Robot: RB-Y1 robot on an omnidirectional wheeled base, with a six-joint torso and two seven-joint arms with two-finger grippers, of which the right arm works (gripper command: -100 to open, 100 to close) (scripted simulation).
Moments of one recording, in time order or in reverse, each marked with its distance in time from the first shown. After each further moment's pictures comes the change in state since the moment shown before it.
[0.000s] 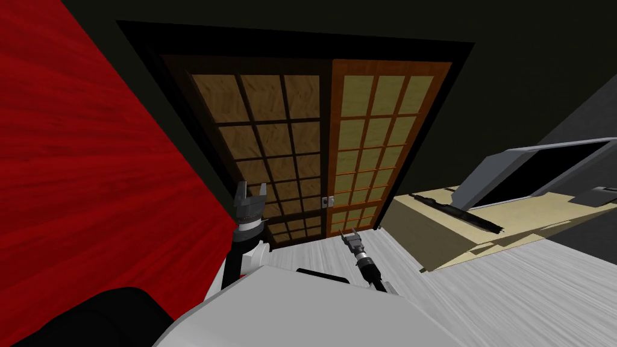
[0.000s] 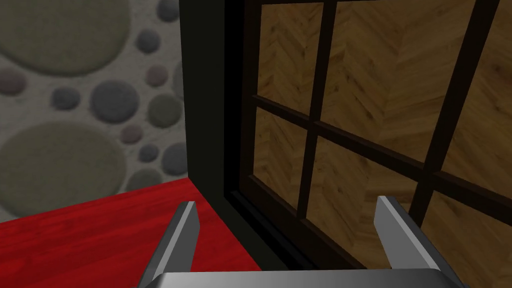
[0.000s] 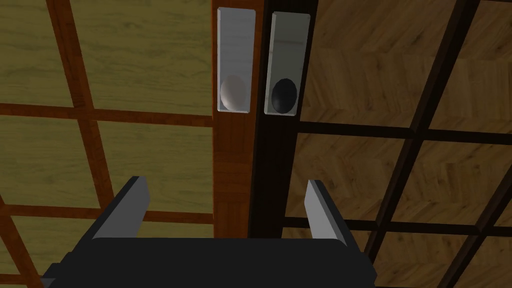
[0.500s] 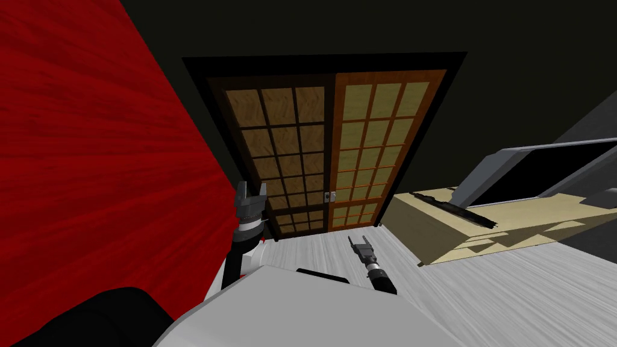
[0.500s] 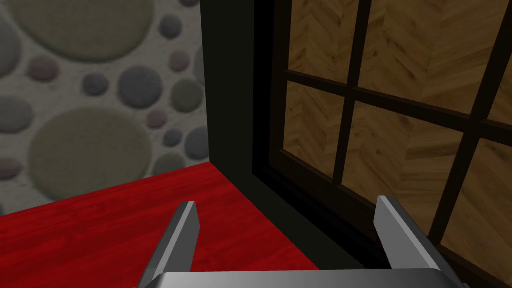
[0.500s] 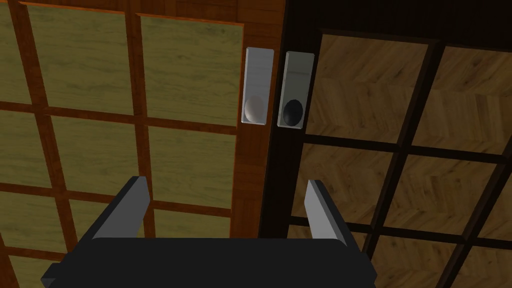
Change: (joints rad) arm 0.045 -0.028 -0.096 0.042 -0.007 0.004 0.017
